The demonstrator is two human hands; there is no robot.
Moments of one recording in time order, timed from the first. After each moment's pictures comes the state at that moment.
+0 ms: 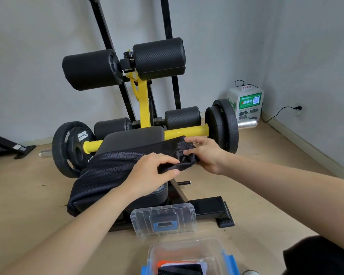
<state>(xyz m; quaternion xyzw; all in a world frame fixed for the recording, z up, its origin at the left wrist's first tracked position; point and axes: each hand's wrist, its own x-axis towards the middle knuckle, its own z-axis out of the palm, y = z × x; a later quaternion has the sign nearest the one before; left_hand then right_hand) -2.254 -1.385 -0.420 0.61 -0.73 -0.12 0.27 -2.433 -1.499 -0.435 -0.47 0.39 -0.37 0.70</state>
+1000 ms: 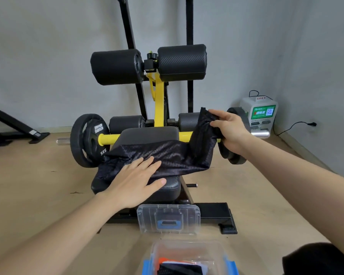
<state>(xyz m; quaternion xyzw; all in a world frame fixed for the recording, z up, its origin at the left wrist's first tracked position) -2.206 -1.327 -0.416 0.72 -0.70 -0.04 0.00 -2.437 -1.508 -0.361 -0.54 0.39 -0.48 0.58</state>
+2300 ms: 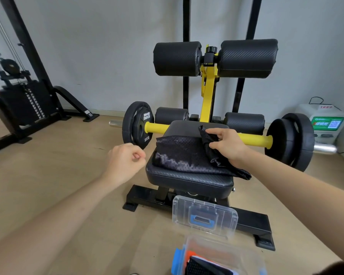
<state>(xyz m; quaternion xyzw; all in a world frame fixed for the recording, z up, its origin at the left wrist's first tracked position) -2.078 -1.257 -0.418 0.79 -0.52 0.06 0.32 -2.309 -1.457 -0.394 -0.73 0.38 -0.29 0.48</state>
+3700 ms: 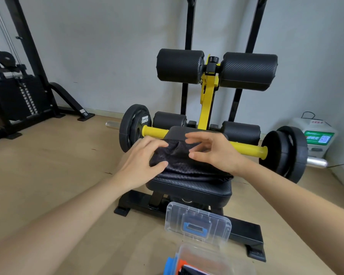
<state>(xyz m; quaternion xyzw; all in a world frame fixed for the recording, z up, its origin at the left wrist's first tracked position) -2.095 -1.277 -0.414 0.70 -0.63 0.07 0.32 -2.303 -1.429 -0.371 -0.87 0.19 -0.25 0.38</state>
